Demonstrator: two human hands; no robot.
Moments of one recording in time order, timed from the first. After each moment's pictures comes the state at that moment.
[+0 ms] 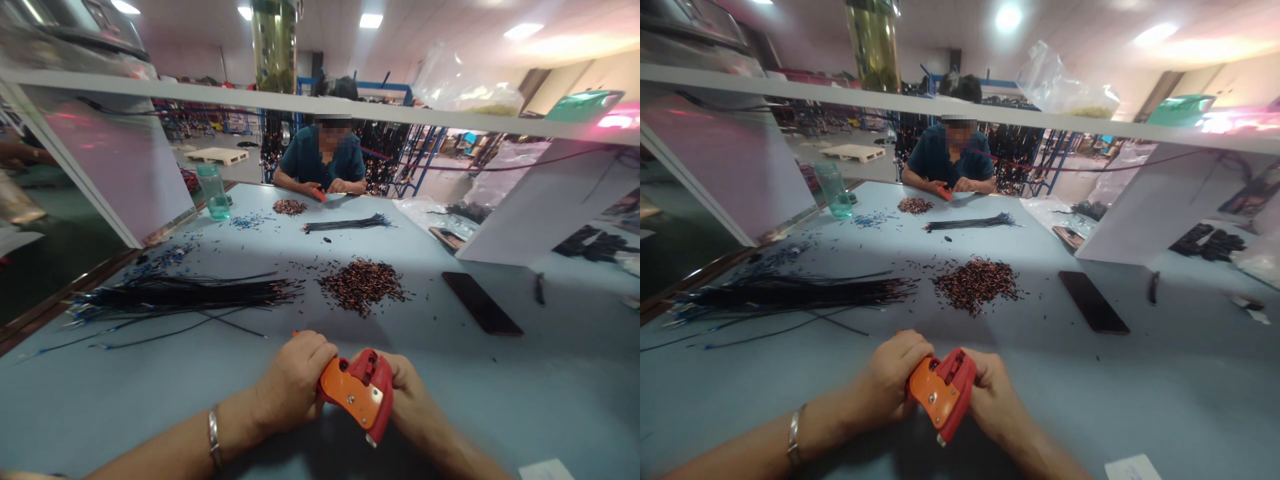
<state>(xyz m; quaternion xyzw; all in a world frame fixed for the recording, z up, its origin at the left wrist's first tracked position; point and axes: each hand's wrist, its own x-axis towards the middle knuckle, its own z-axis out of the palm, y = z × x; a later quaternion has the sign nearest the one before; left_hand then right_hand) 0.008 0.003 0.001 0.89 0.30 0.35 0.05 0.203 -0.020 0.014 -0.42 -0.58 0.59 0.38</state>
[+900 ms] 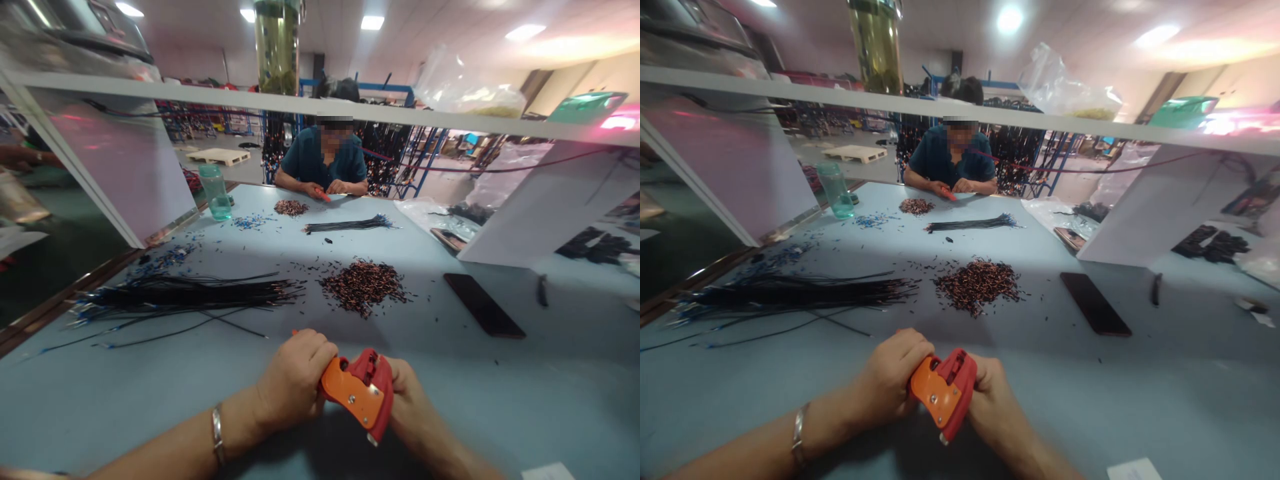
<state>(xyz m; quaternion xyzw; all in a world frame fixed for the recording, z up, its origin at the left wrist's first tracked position) 0.008 0.005 0.003 0.89 0.31 0.34 0.01 0.198 -0.024 0.013 -0.43 -0.58 0.57 0.38</state>
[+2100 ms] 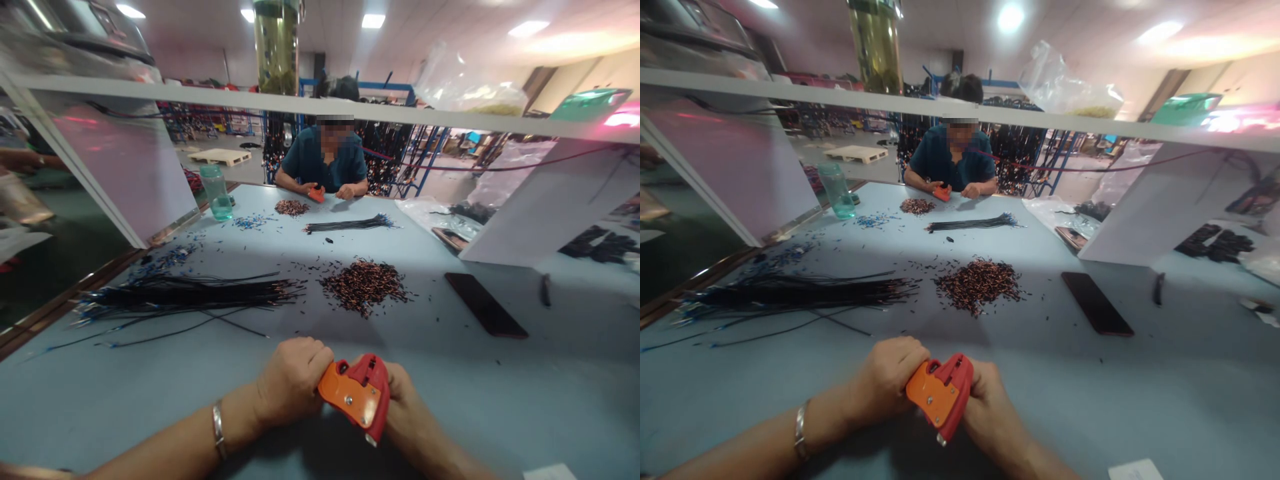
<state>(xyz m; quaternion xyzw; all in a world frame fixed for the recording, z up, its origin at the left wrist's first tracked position) 0.007 0.006 -0.004 0.89 0.30 0.35 -0.06 0.190 -0.027 0.015 -0.40 -0.58 0.59 0.40</state>
